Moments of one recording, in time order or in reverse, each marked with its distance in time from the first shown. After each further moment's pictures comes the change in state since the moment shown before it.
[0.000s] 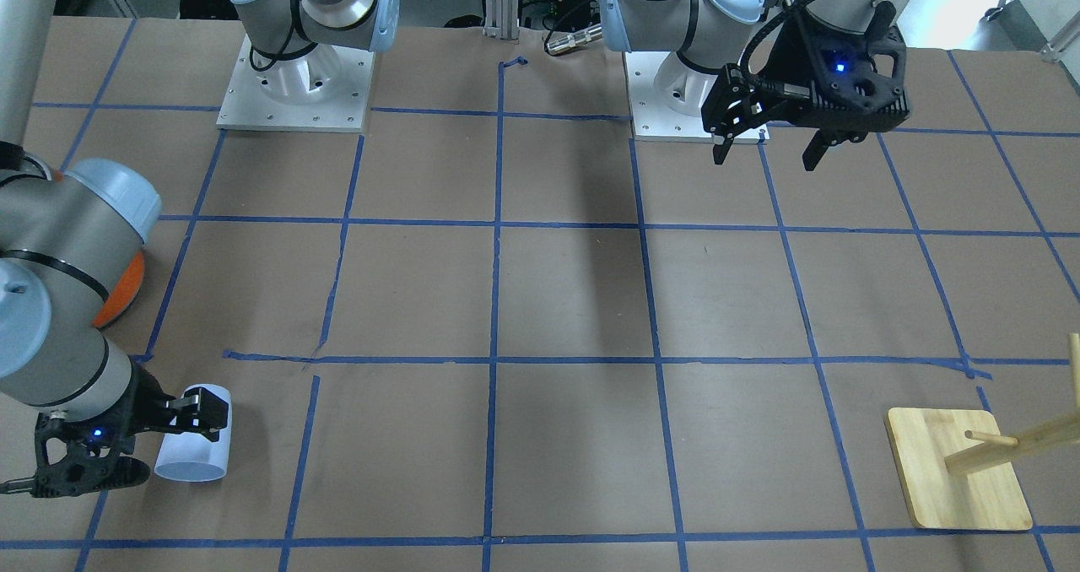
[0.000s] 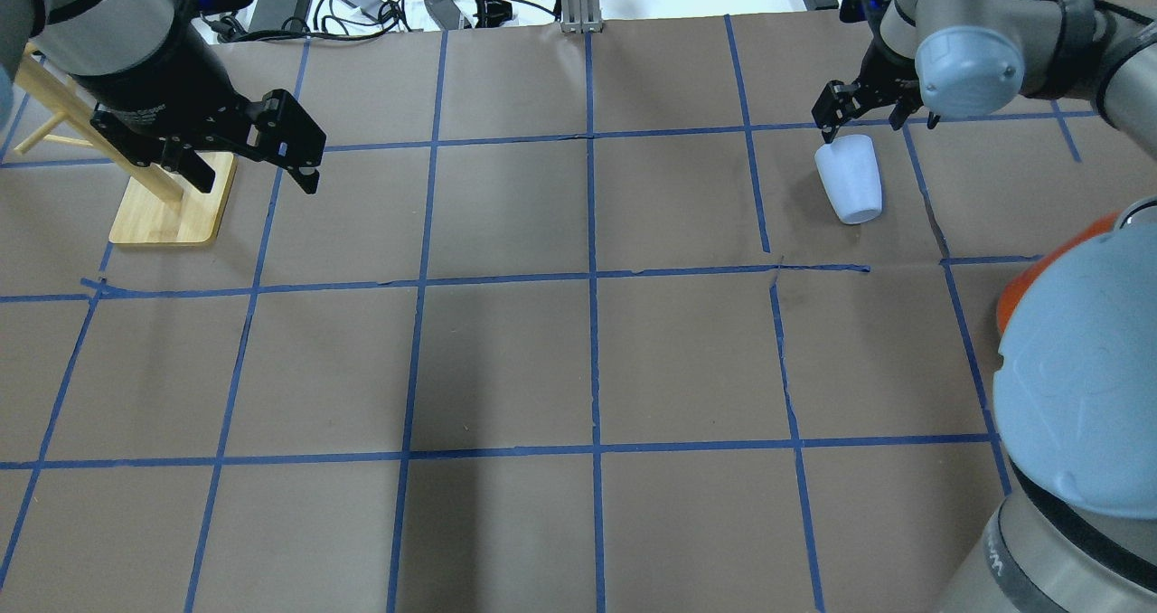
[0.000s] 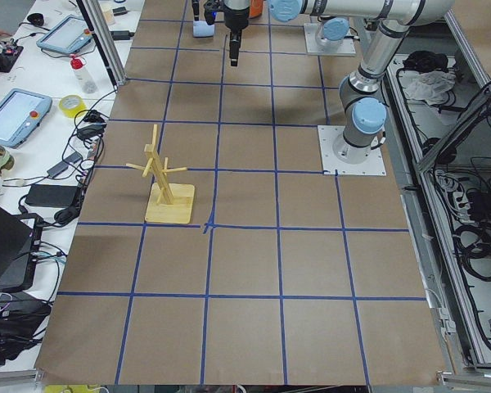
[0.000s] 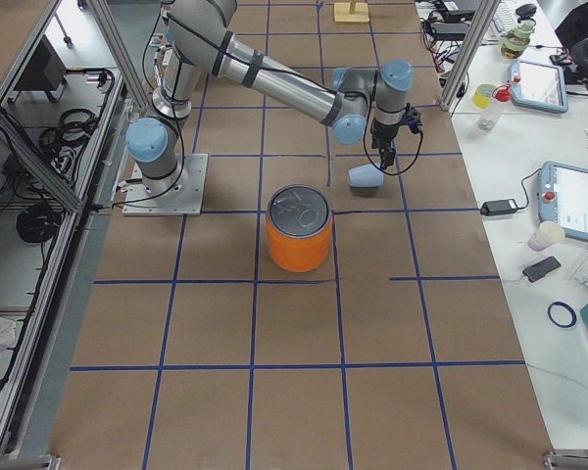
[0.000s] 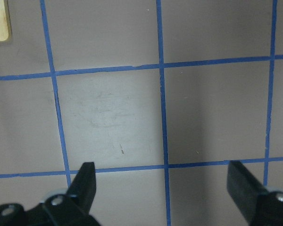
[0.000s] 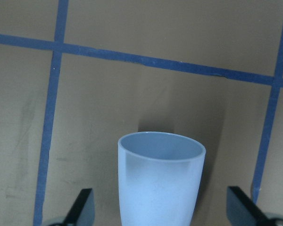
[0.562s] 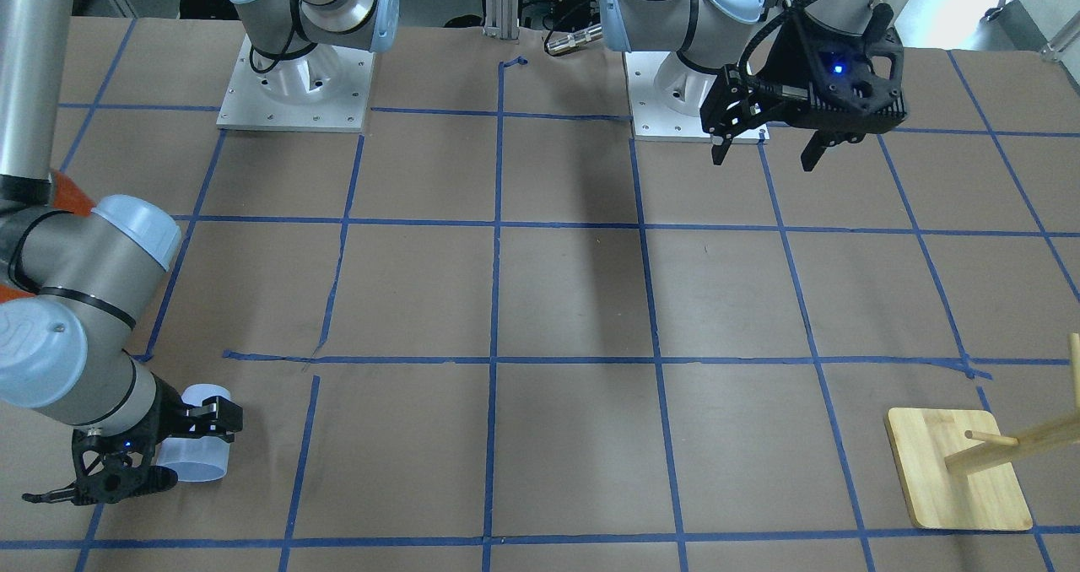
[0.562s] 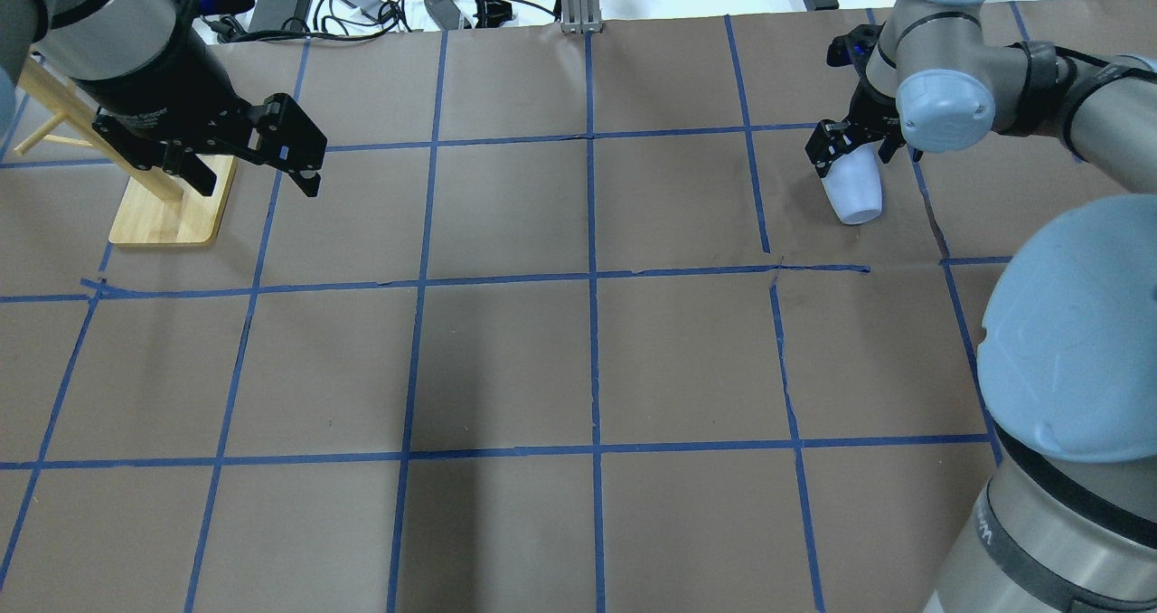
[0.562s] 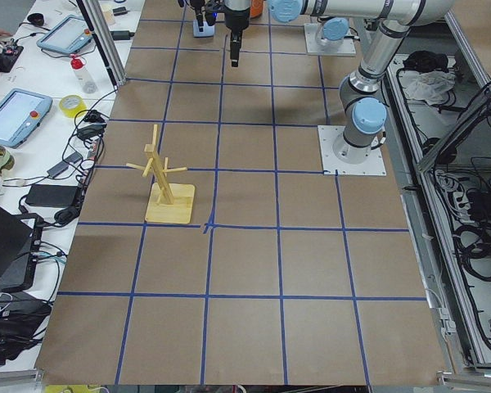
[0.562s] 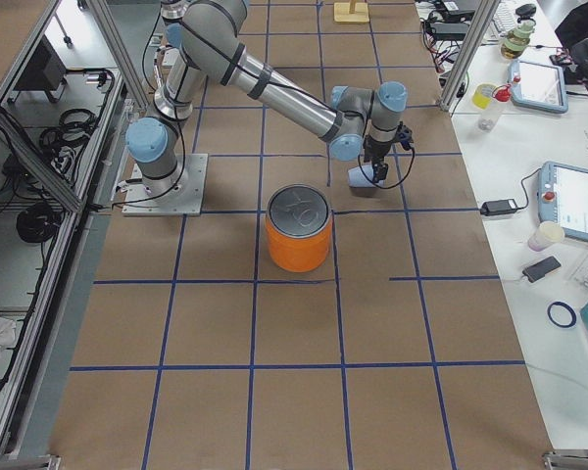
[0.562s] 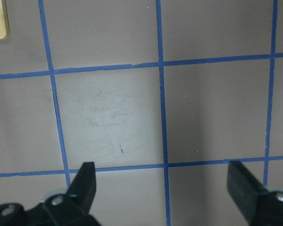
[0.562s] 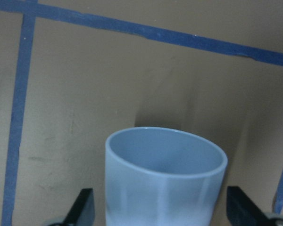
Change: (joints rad) left arm 0.000 0.001 -0.004 0.001 -0.001 0.000; right arm -0.003 0.056 0.014 -0.034 -0.021 -0.028
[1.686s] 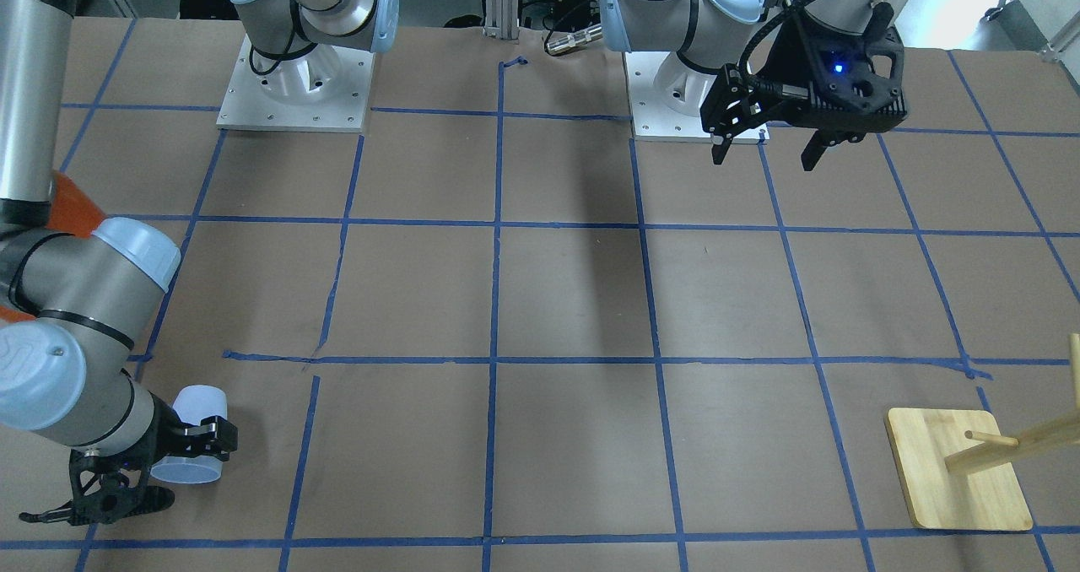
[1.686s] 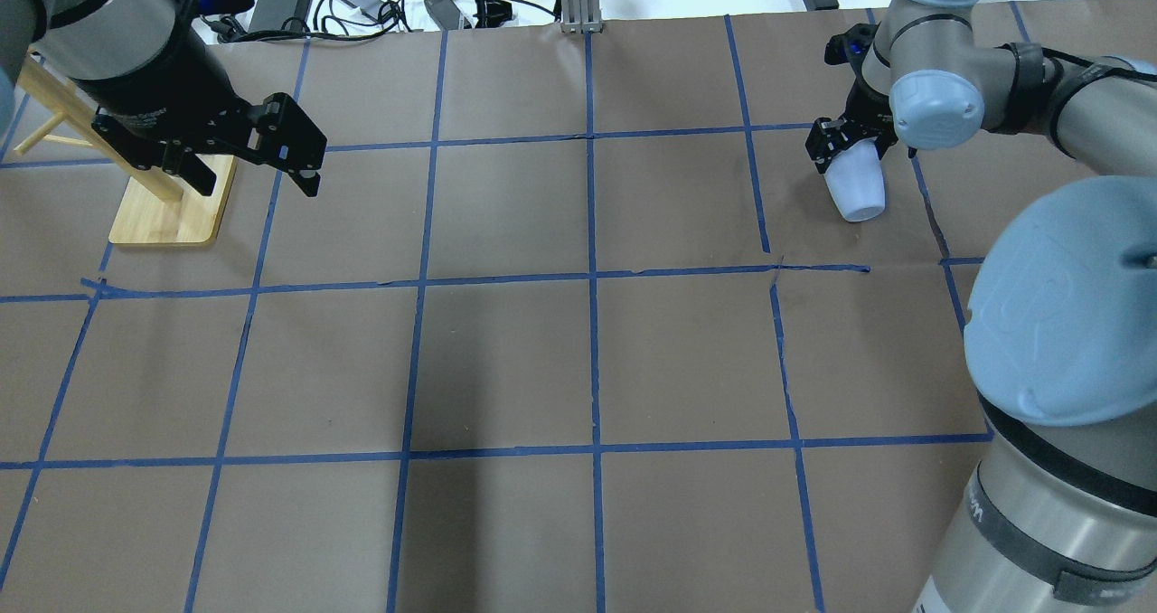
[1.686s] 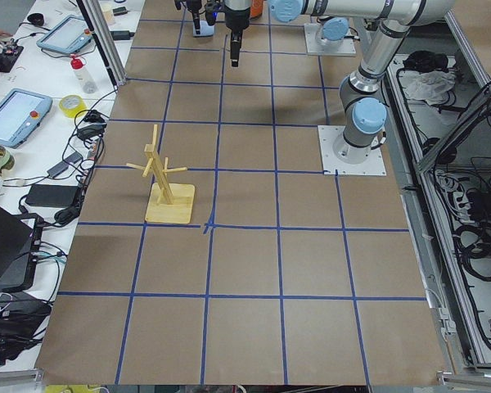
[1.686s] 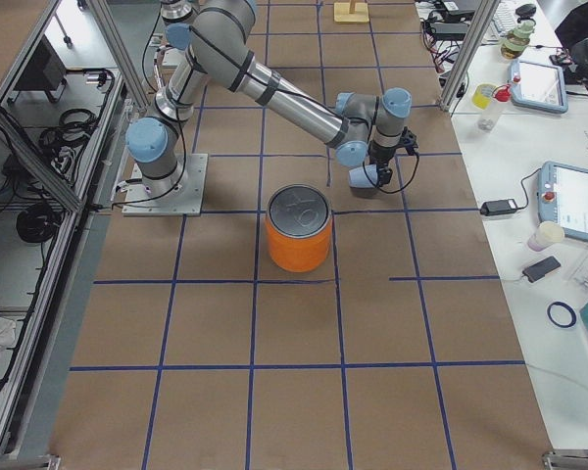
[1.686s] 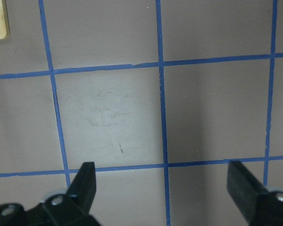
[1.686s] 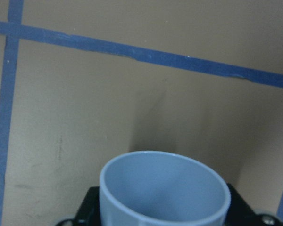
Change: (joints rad) left arm 0.000 0.002 0.000 0.000 0.000 0.000; right arm -0.001 0.030 -0.039 -0.013 0.008 0.001
